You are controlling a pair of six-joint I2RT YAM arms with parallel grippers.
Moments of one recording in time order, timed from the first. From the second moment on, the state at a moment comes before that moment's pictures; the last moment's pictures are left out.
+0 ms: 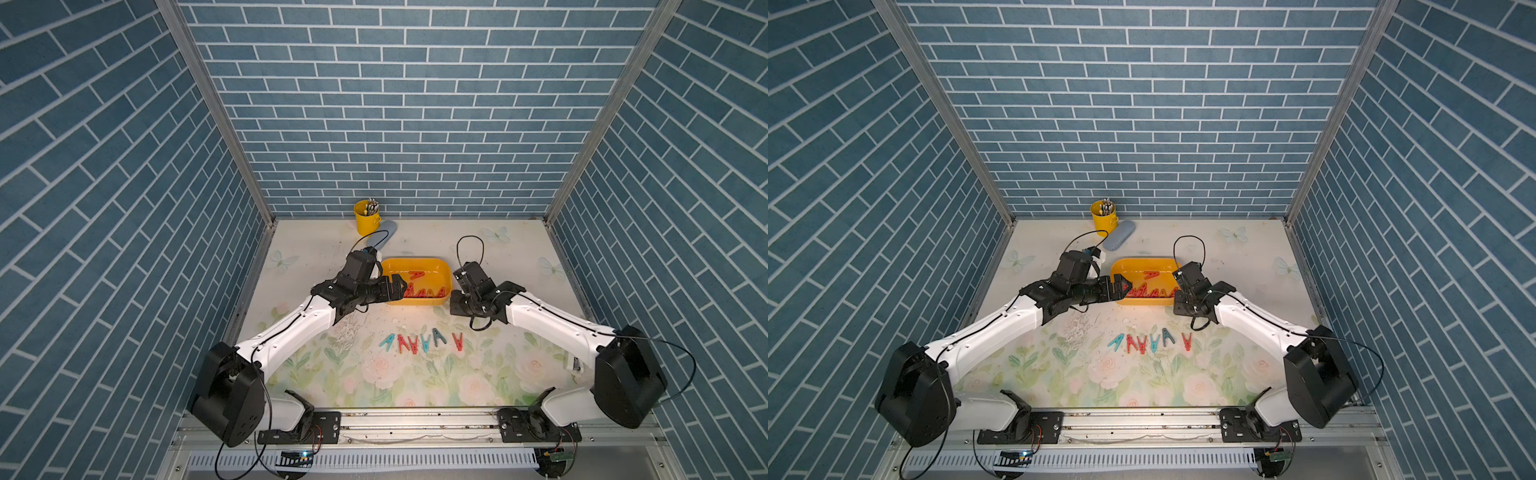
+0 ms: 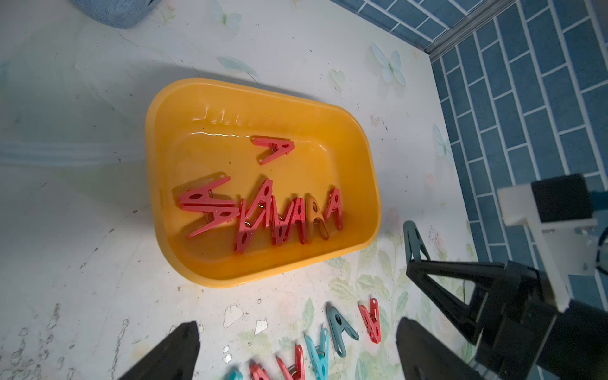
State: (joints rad) left arm -0.55 1.38 0.98 -0.33 0.20 -0.61; right arm 0.70 1.41 0.93 -0.59 0.10 0.65
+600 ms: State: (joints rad) left arm -0.59 1.42 1.05 -0.35 0.18 -0.62; right arm 0.73 1.22 0.57 -0.51 0.03 0.73
